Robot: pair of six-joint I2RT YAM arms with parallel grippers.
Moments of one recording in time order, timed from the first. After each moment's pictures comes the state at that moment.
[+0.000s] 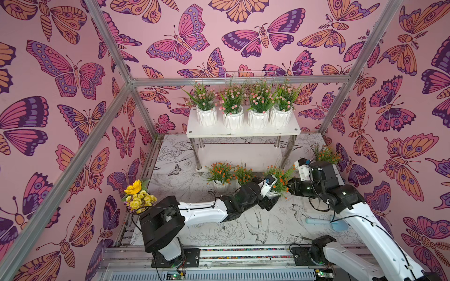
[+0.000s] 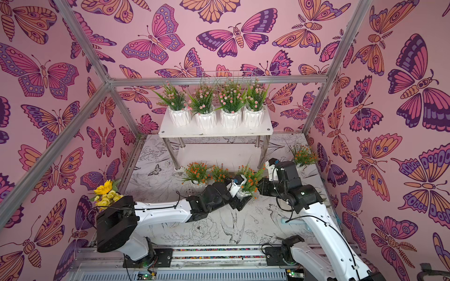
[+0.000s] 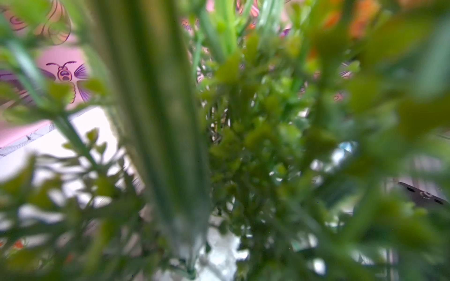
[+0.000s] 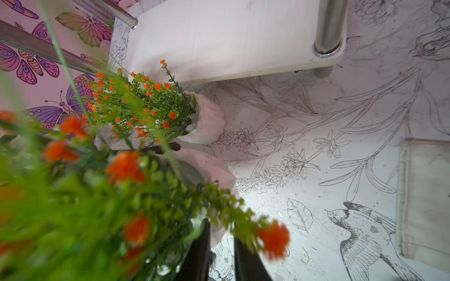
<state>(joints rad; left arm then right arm) -1.09 1.61 0.90 0.36 -0.11 -0.04 0.30 0.91 0.92 -0.83 -0.31 0.47</state>
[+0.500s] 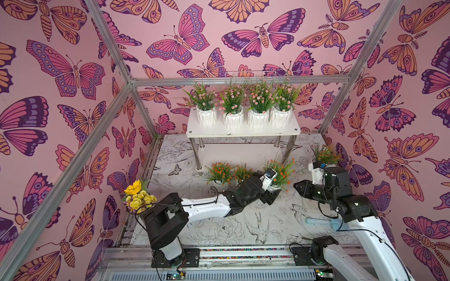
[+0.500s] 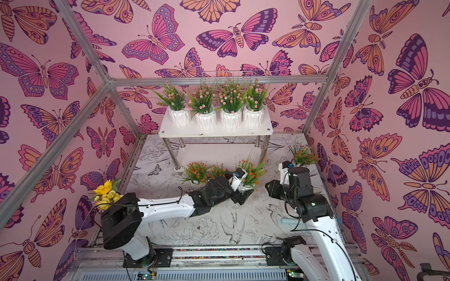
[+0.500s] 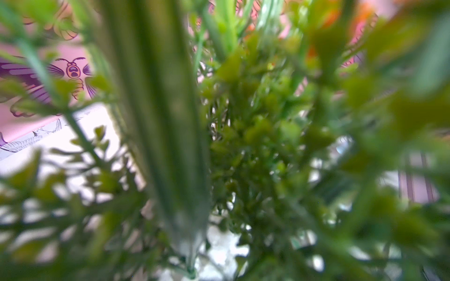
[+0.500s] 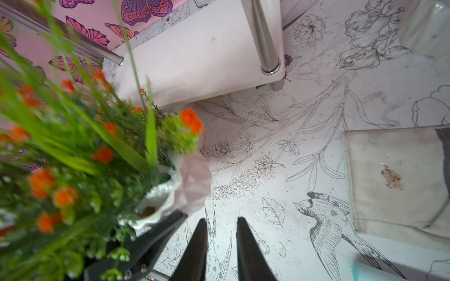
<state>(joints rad) -1.05 1.67 1.02 0.33 -0.10 -0.07 0.16 0.76 0.87 -0.89 -0.30 0.46</state>
